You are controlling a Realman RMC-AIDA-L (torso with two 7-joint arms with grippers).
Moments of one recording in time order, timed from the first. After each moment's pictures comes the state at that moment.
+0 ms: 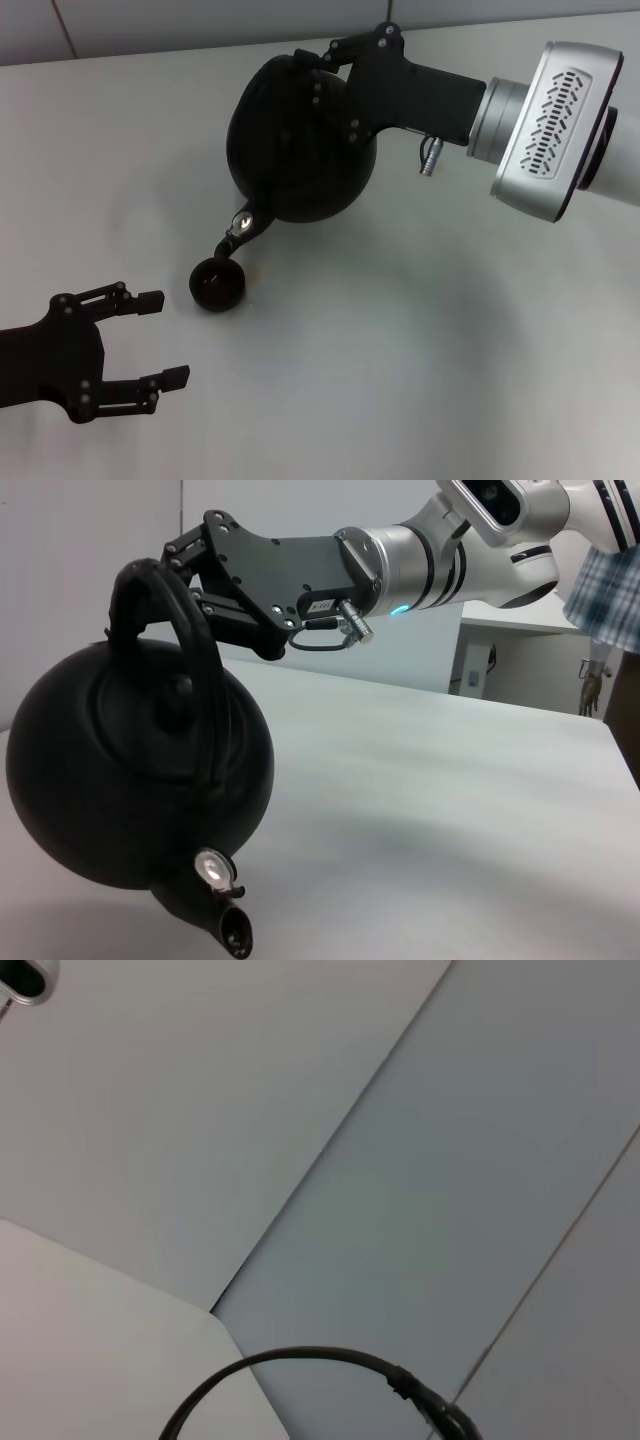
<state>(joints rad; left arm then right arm) -0.24 -2.07 0.94 0.90 1.89 1.71 -1.22 0.58 2.09 -1.28 -0.51 -1.12 -1.16 0.35</state>
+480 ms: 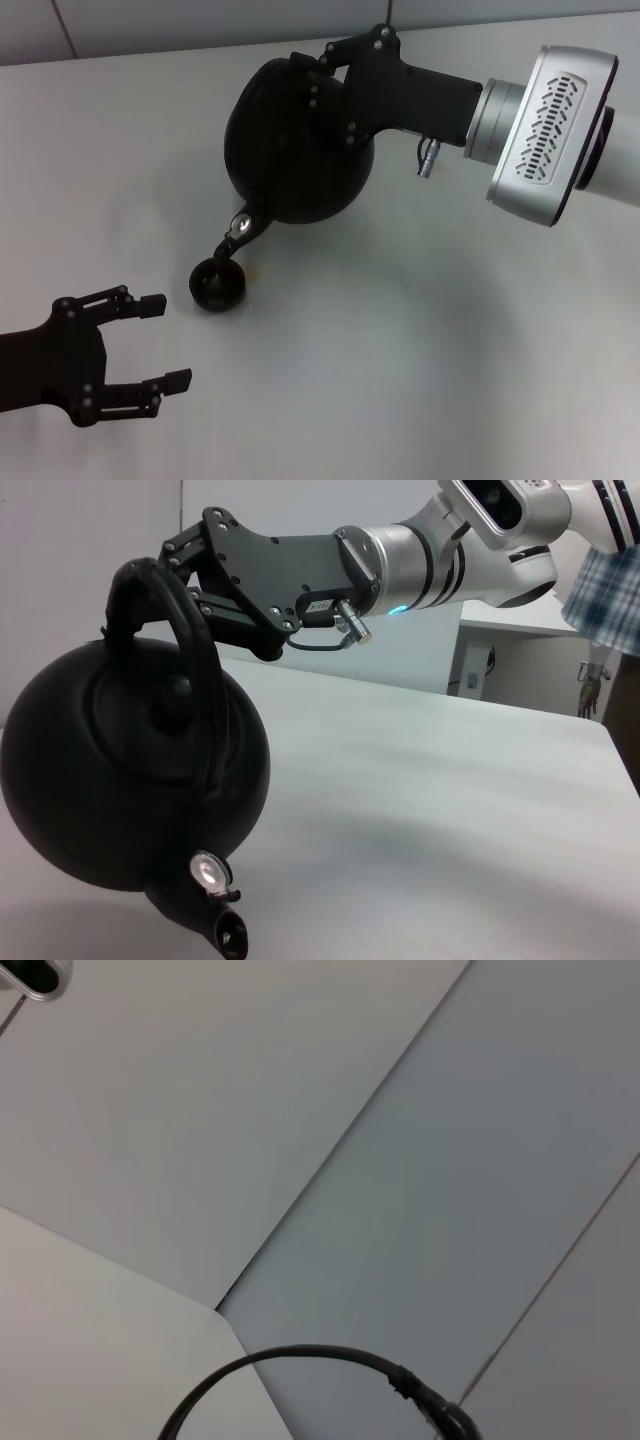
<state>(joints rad) -0.24 -2.07 0.94 0.90 1.89 1.71 -1.22 0.58 2.09 -1.29 -0.52 -1.12 -1.16 0.33</state>
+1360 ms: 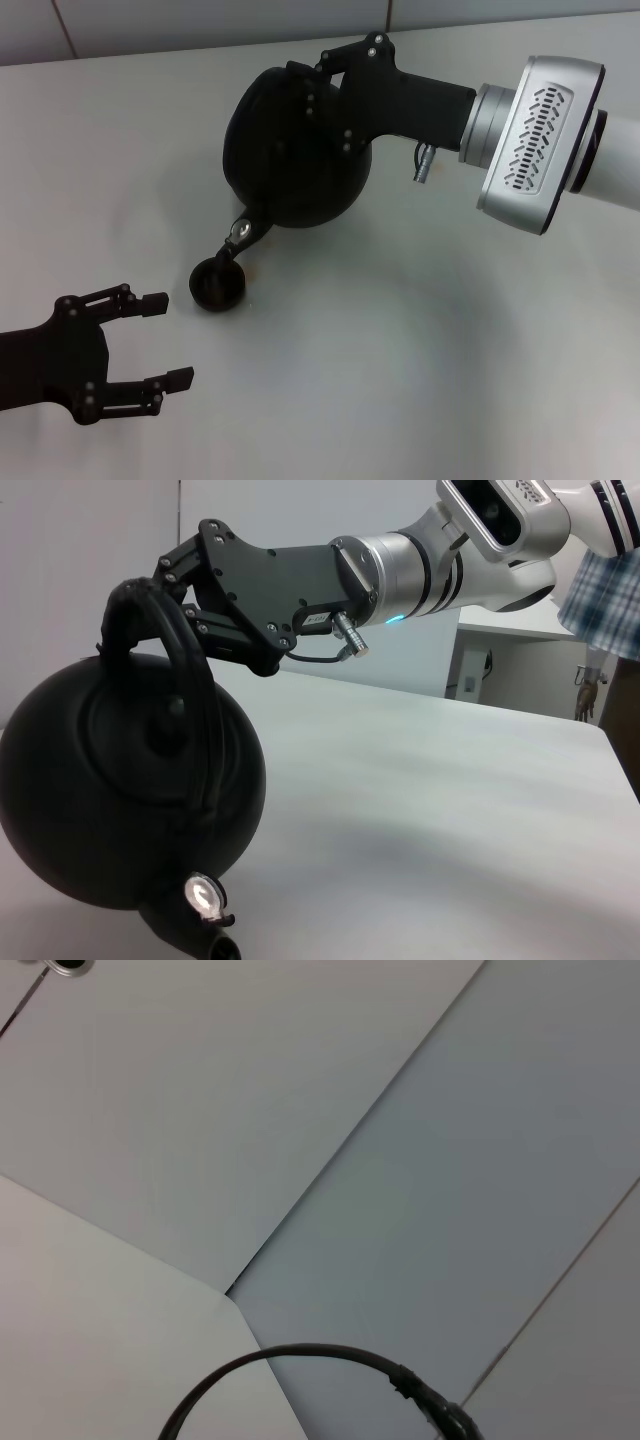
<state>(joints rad) -0.25 -2.07 0.94 0.87 1.89 1.71 -1.20 0.58 2.09 -1.31 -0.52 -1.12 -1.13 0.30</state>
